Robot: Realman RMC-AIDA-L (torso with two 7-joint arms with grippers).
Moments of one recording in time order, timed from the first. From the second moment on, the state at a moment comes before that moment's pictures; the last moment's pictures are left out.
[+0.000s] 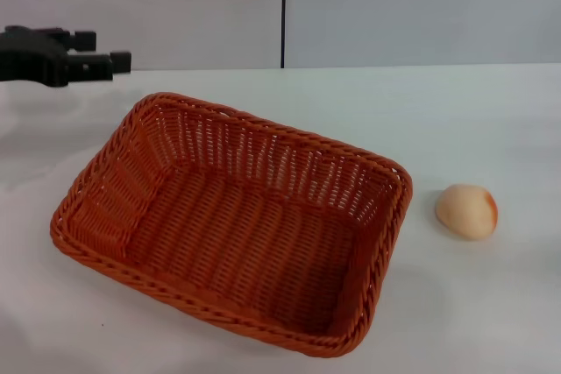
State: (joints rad) left arm -0.48 -2.01 0.67 1.07 2.08 1.54 -1.89; right arm 0.37 2.07 0.22 -0.03 -1.26 -1.42 0.16
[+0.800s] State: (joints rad) left arm -0.55 -2.06 0.77 1.15 2.39 1.55 -2.02; right arm 0.37 2.07 0.22 -0.03 -1.26 -1.42 0.18
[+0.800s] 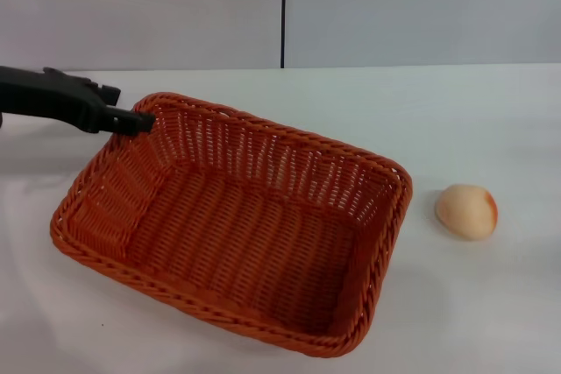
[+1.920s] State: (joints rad) left arm -0.54 -2.06 0.85 1.11 2.42 1.50 -2.09; right arm 0.37 2.07 0.22 -0.03 -1.26 -1.41 0.18
